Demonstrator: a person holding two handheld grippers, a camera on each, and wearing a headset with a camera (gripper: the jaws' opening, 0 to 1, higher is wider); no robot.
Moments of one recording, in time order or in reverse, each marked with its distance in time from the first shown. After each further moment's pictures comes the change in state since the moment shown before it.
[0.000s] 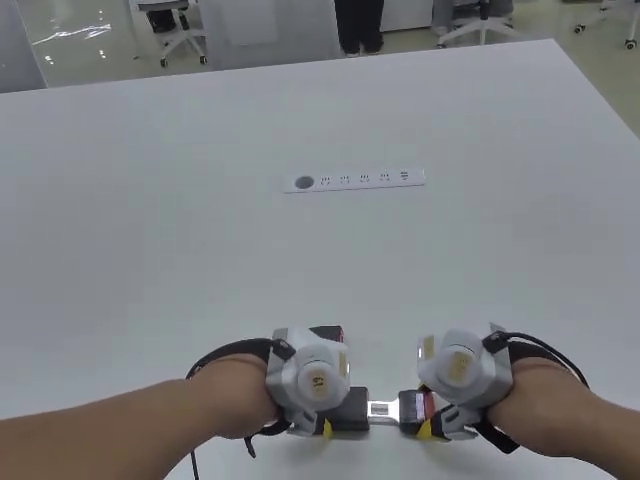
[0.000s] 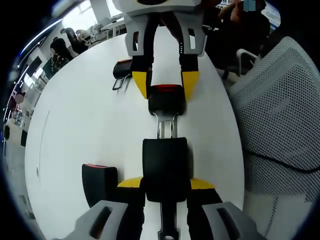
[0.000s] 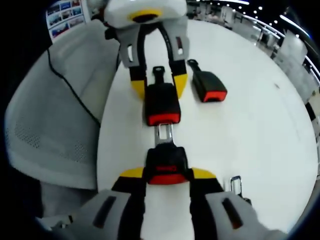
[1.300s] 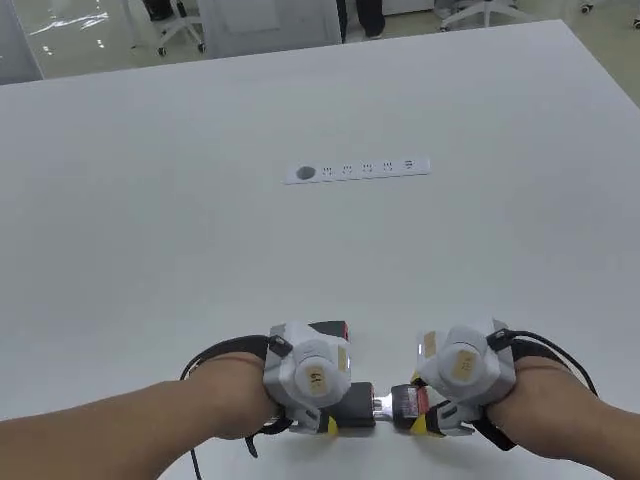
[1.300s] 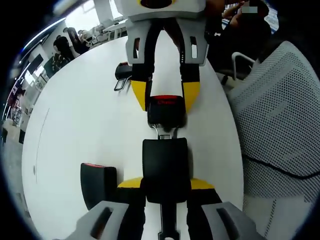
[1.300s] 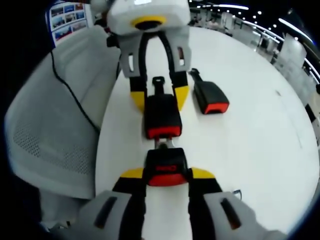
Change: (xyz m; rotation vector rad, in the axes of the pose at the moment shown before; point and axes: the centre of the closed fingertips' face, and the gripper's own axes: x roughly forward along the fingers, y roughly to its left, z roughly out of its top) left arm 0.001 0.001 0.000 -0.025 -0.046 -0.022; right arm 0.010 -0.003 0.019 -0.018 -0.065 0.009
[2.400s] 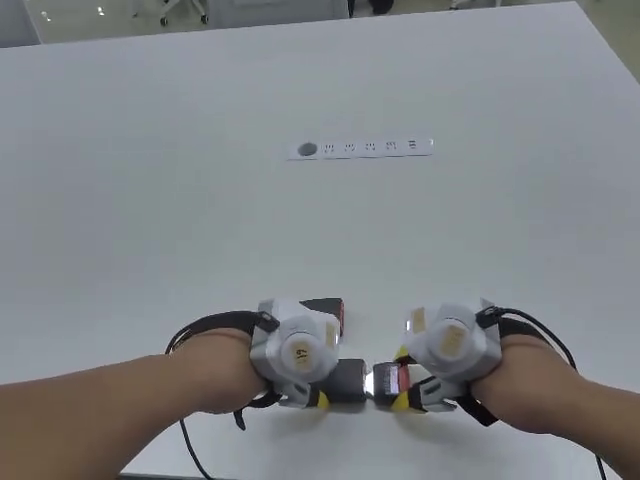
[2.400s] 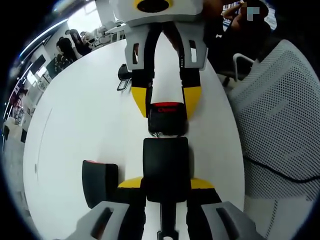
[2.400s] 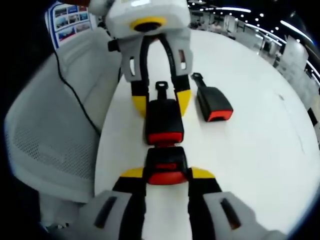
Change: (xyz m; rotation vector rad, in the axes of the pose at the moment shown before) left arm -0.001 0.003 -0.005 -0.002 -0.013 0.017; right arm 0.004 0.001 0.011 -0.029 -0.026 0.023
